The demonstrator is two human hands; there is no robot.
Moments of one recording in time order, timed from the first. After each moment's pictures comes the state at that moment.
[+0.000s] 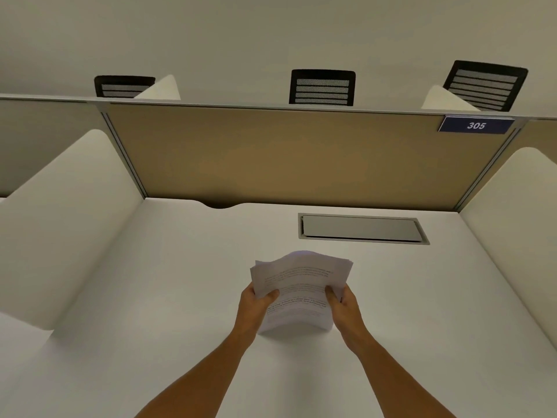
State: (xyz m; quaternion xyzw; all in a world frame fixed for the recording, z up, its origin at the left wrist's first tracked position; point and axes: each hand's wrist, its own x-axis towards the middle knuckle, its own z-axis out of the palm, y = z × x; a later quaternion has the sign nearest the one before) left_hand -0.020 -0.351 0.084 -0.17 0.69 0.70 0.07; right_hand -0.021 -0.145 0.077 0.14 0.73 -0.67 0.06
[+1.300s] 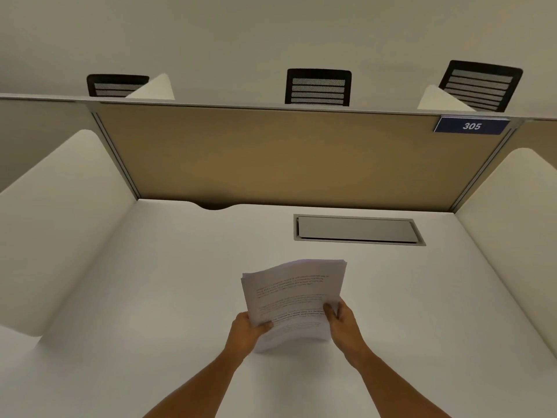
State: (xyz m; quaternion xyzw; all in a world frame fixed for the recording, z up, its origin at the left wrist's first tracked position) left_hand -0.002 -0.361 0.041 -0.14 0.77 0.61 0.15; right_hand -0.007 -0.128 0.055 0.12 0.75 -0.64 0.10
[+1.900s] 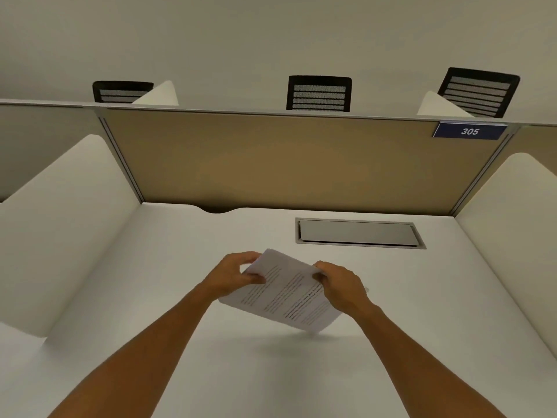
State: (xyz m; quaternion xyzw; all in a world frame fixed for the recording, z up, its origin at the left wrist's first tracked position) left_hand -0.082 -0.413 0.146 0.08 0.89 0.42 0.14; right_hand -0.072 -0.130 0.121 -0.10 0.97 -0.23 0.04
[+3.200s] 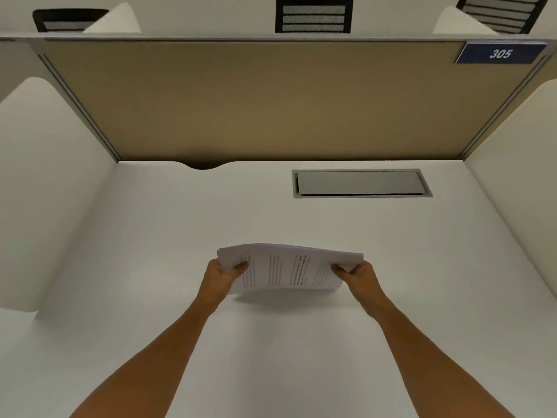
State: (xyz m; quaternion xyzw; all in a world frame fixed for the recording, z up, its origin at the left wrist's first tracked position) left_hand -0.037 -0.425 0.048 -0.15 0.74 0.64 0.11; right_hand -0.027 -0.098 0.034 0.16 0.71 -0.68 0.10
